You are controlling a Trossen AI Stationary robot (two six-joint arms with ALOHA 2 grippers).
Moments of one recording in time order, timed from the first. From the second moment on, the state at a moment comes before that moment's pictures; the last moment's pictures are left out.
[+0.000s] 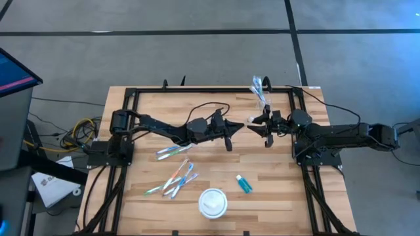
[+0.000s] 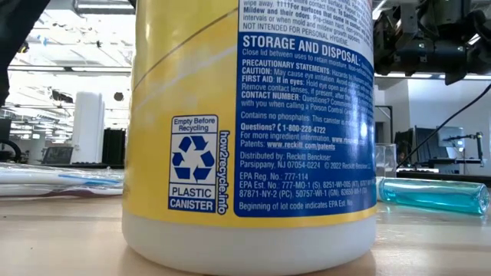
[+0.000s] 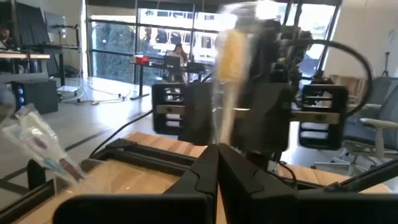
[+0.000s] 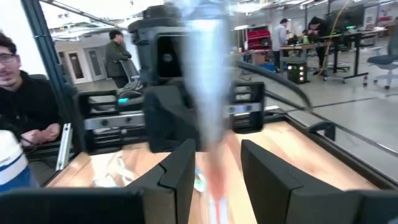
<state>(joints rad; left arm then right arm) 0.03 1.99 1.13 0.97 -0.23 -0.10 -0.30 0.89 0.20 0.76 -0.23 0.16</state>
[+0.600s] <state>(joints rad) 0.02 1.99 1.13 0.97 -0.24 -0.09 -0.24 0.89 0.20 0.83 -0.18 0.11</state>
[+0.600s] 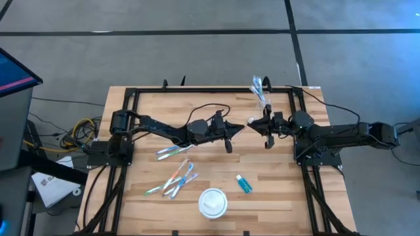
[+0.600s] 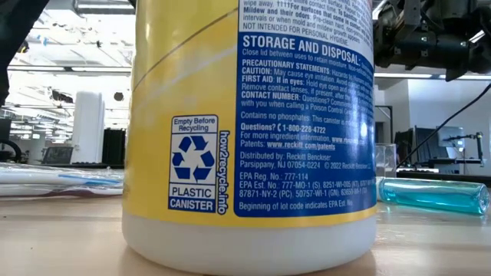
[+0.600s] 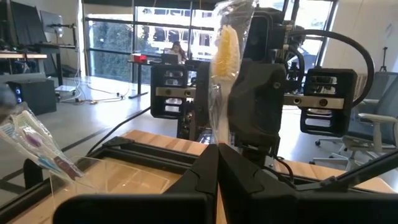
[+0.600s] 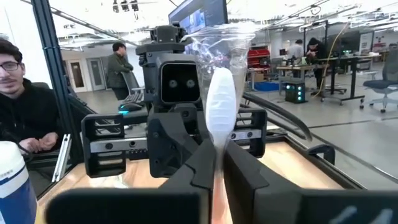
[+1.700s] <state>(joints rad) 0.04 1.78 0.93 0.85 -0.32 -0.09 -0.42 0.79 0.20 0.69 -0.17 0.10</state>
